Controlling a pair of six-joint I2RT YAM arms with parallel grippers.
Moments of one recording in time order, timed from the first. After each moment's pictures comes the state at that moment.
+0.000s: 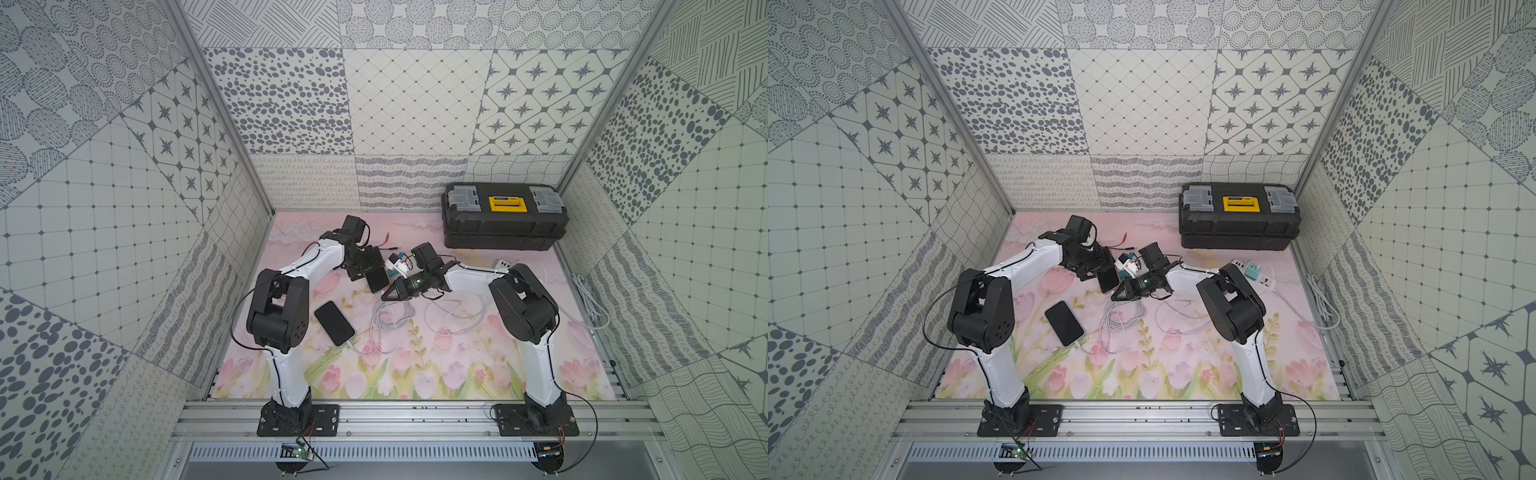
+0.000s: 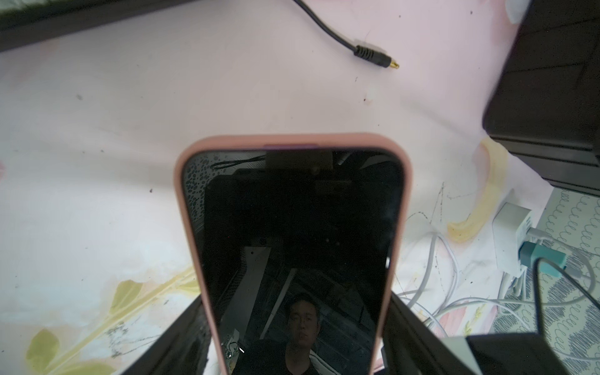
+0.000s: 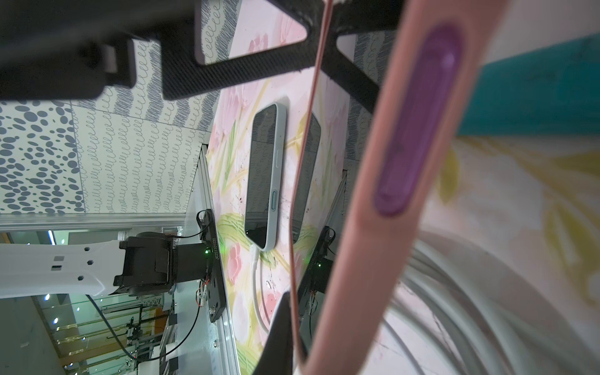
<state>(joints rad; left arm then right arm) -0.23 1.92 1.46 -0.72 0.30 -0.68 0.63 2.11 1.37 -0.13 -0.87 0.38</state>
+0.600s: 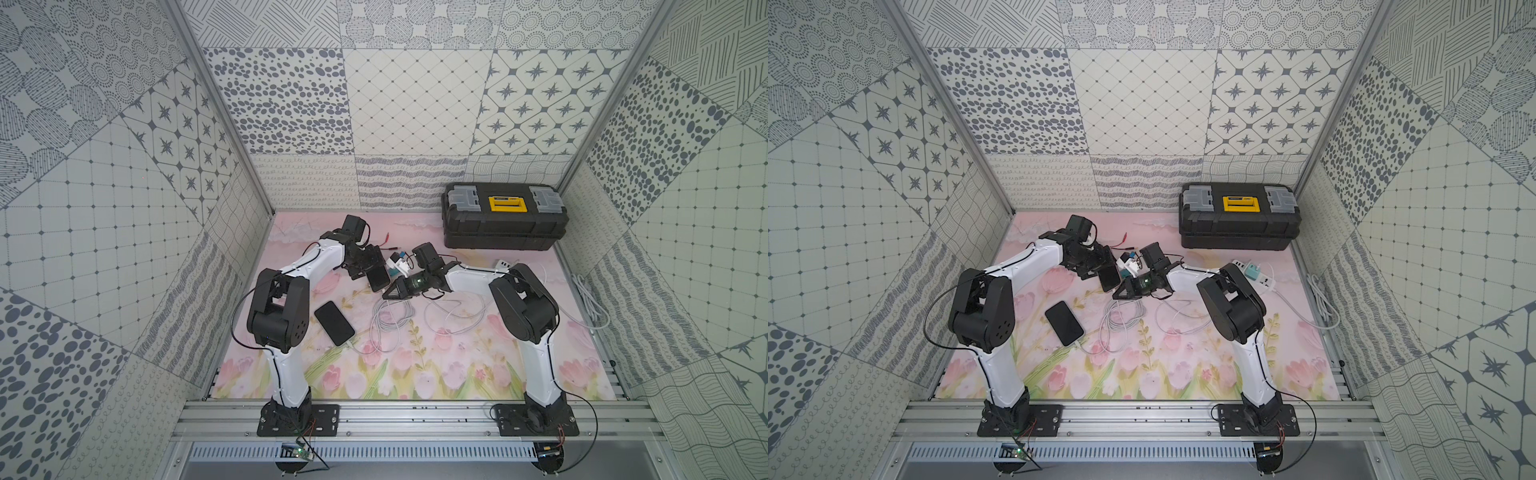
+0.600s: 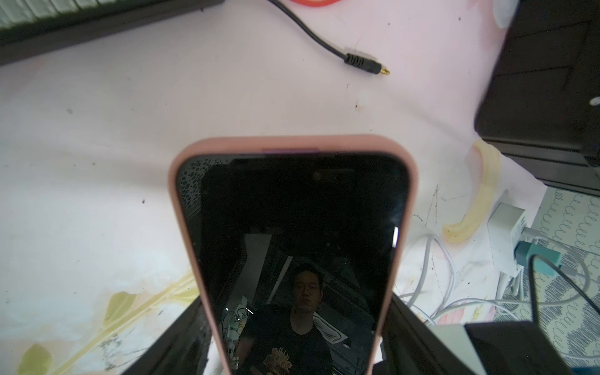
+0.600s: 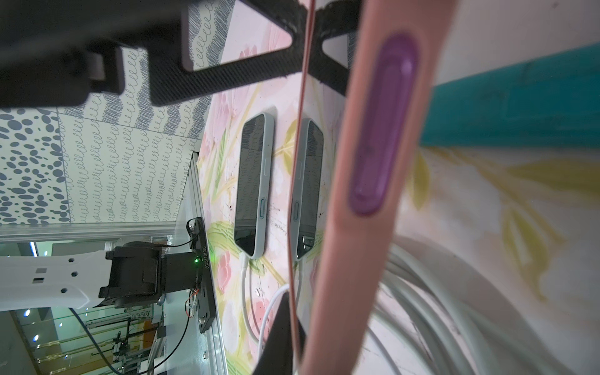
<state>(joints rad) -0.23 1.93 1.46 -0.69 0.31 -0.68 0.62 2.11 1.36 -0.10 -0.84 0.39</state>
